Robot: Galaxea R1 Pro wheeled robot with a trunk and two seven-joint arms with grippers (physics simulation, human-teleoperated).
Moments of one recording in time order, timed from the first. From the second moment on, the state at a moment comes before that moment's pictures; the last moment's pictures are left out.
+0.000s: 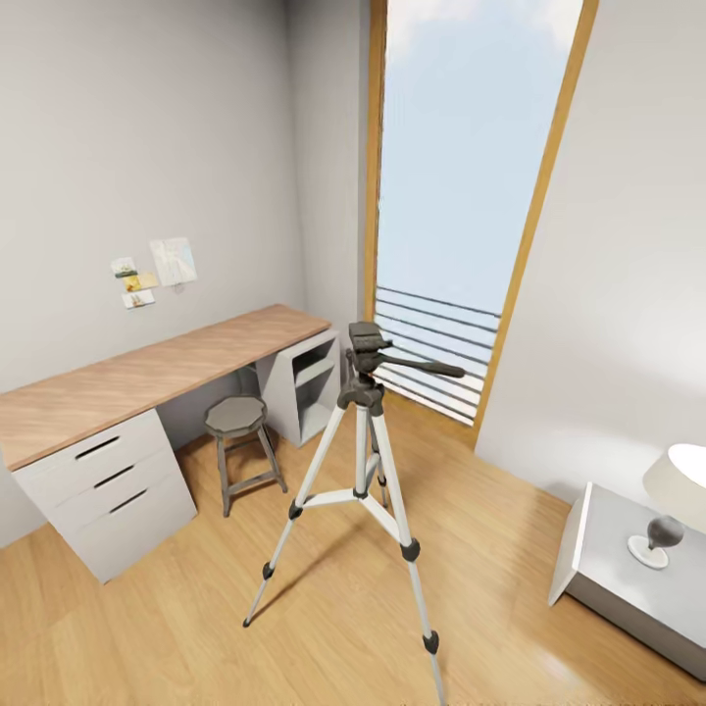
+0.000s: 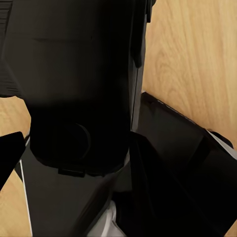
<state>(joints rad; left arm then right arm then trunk) -0.23 0.02 -0.13 0.00 0.70 0.00 -0.08 -0.27 -0.17 -0.09 0.03 0.21 0.00 0.21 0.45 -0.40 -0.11</state>
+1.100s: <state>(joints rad) -0.23 0.02 -0.13 0.00 0.70 0.00 -0.08 -0.27 -0.17 -0.09 0.03 0.21 0.00 0.21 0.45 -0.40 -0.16</state>
